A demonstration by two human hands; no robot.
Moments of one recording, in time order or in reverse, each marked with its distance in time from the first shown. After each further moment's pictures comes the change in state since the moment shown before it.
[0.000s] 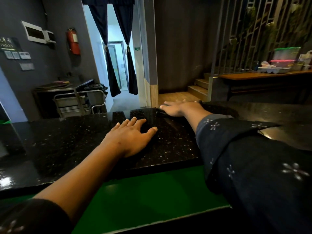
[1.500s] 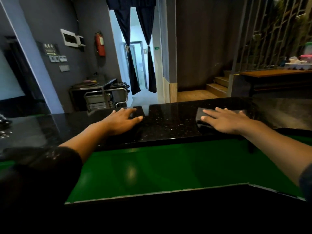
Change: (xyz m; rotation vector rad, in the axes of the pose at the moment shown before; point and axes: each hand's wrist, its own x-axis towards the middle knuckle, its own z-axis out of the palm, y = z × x) left_hand -0.074 -0.135 -0.050 -0.100 0.064 -0.093; right_hand -0.159 0.014 0.026 -0.009 0.042 -0.006
